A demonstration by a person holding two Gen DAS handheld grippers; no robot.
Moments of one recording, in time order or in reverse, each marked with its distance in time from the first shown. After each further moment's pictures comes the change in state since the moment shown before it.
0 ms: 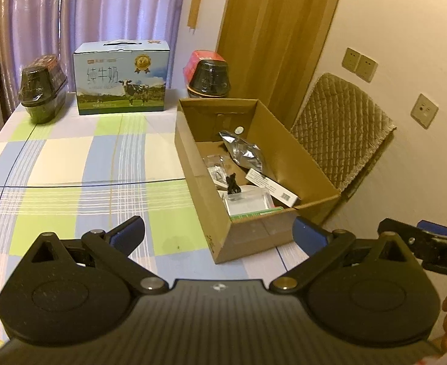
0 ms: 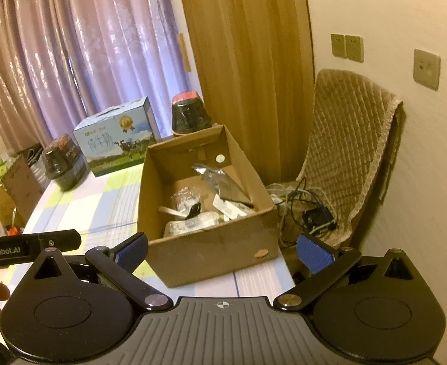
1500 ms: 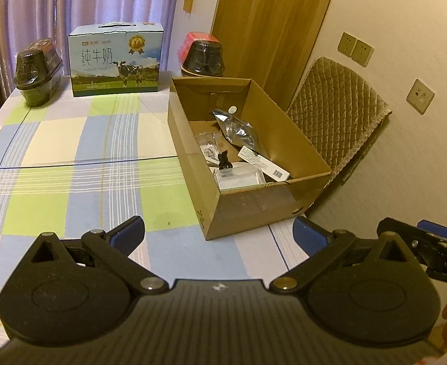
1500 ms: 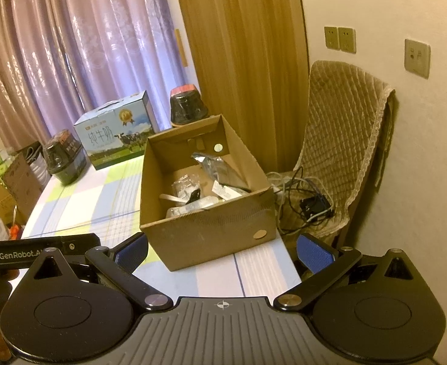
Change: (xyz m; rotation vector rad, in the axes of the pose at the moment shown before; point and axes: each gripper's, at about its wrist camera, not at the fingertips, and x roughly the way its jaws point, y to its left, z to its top) left arm 0.006 -0.006 -0.019 -0.003 0.059 -0.015; right arm -0.016 0.001 -0.019 0.019 0.018 -0.005
